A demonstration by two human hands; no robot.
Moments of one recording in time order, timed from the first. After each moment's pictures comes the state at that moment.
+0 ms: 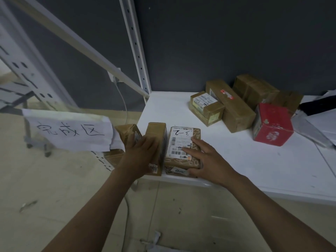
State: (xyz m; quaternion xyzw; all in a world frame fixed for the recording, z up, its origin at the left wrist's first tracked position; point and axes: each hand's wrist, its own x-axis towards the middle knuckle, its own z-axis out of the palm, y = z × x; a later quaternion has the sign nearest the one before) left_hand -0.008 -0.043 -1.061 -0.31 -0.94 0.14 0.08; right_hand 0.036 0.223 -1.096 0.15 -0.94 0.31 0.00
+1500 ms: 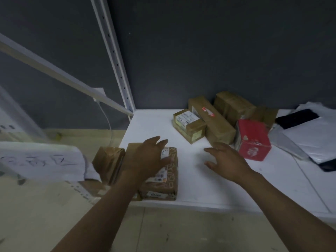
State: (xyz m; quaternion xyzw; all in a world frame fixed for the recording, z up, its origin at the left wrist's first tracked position) left_hand -0.047 0.056 -1.019 -0.23 -0.97 -0.09 -0.02; right_hand 0.012 0.311 -1.045 0.02 -0.99 0.11 -0.02
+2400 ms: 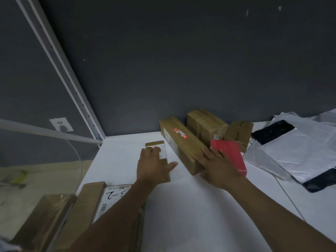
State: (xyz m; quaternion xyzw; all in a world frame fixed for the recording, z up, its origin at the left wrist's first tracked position) left_hand -0.134 0.208 -1.069 -0.10 -0.97 -0.21 0.01; right_hand -0.051 0.415 -1.060 0.01 -1.00 -0.01 -0.05
